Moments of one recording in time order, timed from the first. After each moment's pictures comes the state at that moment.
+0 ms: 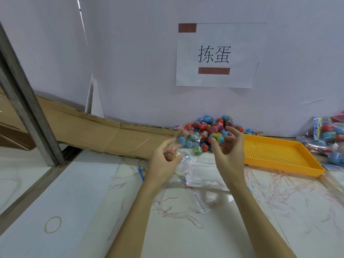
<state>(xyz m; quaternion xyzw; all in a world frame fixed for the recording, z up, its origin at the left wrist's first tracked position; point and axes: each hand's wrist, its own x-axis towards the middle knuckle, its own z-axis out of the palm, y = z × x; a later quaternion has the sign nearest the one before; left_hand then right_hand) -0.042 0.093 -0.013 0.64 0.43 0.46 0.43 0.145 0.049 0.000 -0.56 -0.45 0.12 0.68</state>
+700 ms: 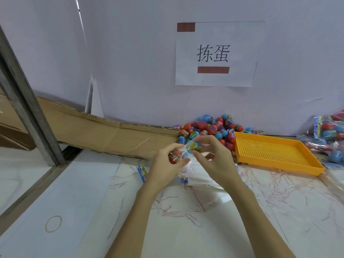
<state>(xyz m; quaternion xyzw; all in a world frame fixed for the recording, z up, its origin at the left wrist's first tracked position) -0.039 0.086 -0.008 0.72 0.43 0.40 0.38 0.134 0.046 0.001 -0.56 -0.63 0.14 0.52</state>
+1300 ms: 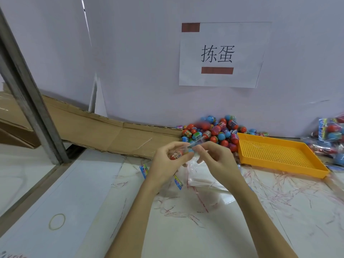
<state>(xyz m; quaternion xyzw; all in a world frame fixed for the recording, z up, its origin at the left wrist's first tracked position) -0.043 0.088 -0.004 0.64 0.38 0.45 0.49 0.134 0.046 0.002 -0.53 -0.63 0.21 0.53</state>
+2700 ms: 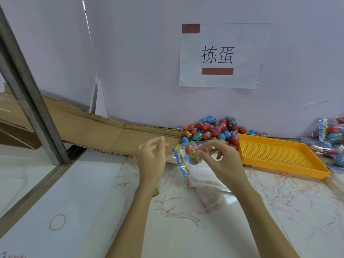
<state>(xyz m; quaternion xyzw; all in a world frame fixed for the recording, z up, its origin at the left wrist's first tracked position) -0.055 0.099 -0.007 0.60 0.50 0.56 0.28 0.139 0.039 0.008 -0.58 -0.64 0.09 0.50</state>
